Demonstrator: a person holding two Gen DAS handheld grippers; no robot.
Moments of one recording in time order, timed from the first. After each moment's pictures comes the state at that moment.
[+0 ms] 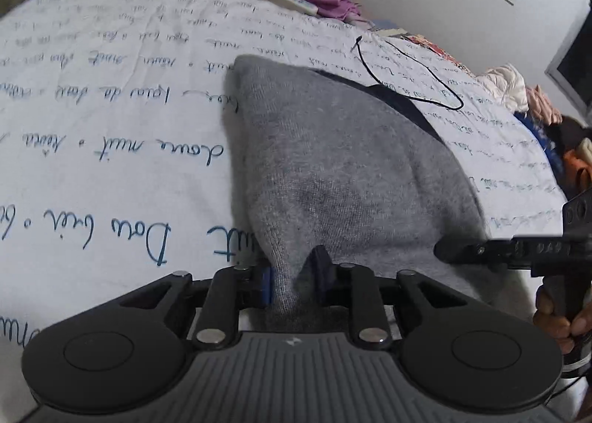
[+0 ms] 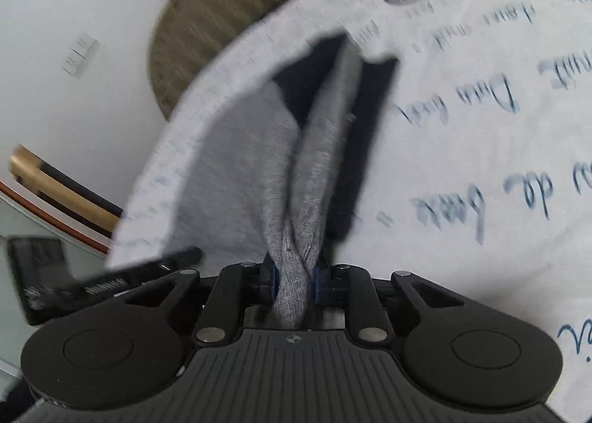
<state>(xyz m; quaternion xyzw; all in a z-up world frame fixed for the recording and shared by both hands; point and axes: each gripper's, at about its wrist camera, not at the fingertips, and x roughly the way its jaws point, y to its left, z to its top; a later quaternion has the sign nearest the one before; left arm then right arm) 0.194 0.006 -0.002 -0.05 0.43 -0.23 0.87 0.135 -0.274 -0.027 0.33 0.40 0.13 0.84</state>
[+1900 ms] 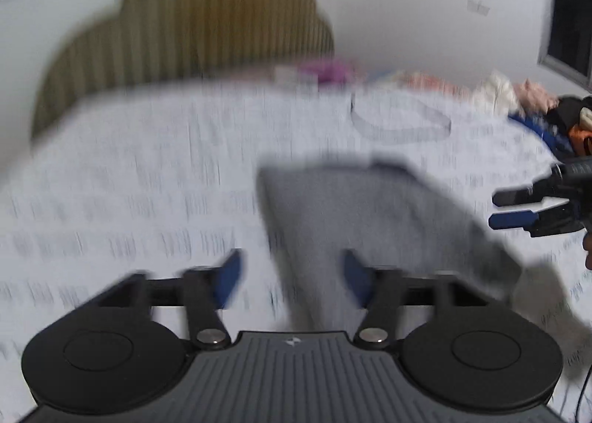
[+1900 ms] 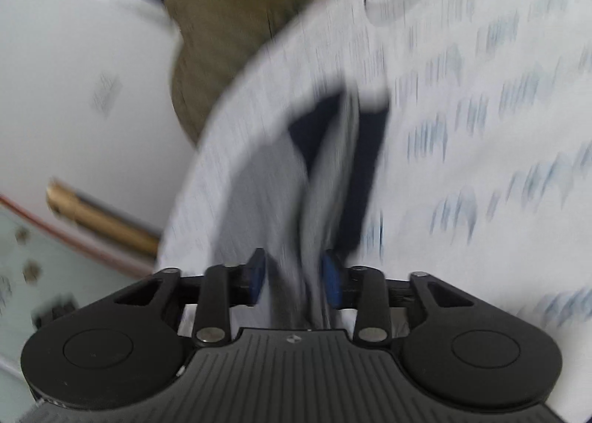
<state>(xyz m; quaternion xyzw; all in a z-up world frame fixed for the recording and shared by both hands) 0.078 0.035 0.066 0.04 0.27 -0.19 0.94 0.044 -0.296 0.026 0.41 0.33 0.13 0.84</state>
